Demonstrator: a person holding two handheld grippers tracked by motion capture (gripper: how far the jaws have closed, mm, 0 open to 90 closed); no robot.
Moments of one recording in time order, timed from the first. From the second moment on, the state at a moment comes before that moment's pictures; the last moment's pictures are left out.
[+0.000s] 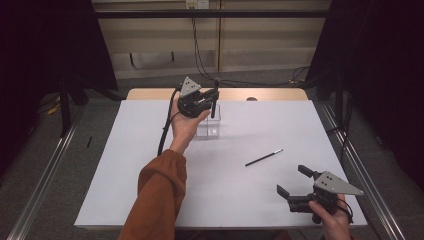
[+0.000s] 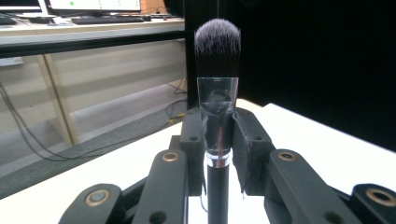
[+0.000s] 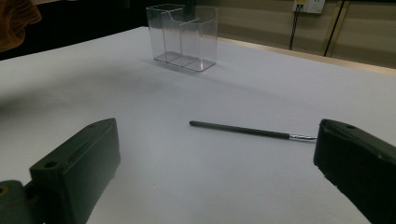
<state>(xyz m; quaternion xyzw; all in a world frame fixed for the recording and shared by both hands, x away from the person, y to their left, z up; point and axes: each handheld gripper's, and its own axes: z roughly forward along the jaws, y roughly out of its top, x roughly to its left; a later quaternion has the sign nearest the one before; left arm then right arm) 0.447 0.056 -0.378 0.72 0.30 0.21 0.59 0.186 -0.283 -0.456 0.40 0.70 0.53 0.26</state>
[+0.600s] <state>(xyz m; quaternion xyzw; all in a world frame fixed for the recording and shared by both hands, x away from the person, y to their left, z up) 0.451 0.056 -0.398 0.73 0.30 0.20 0.58 0.186 -0.283 -0.456 0.40 0.70 0.53 0.26</state>
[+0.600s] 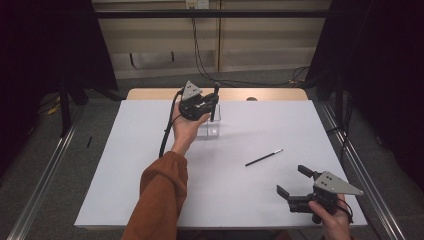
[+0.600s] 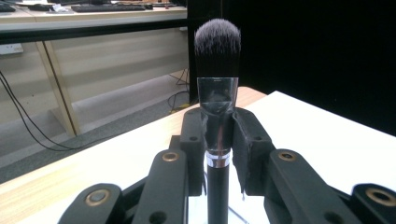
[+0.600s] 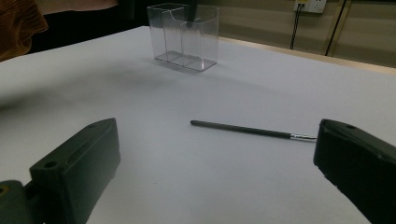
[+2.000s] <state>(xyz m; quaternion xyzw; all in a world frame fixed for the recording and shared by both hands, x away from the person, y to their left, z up) 0.450 0.062 -0.424 0.75 0.33 0.17 0.55 0.187 -0.283 -0.457 0.40 0.70 0.53 0.26</state>
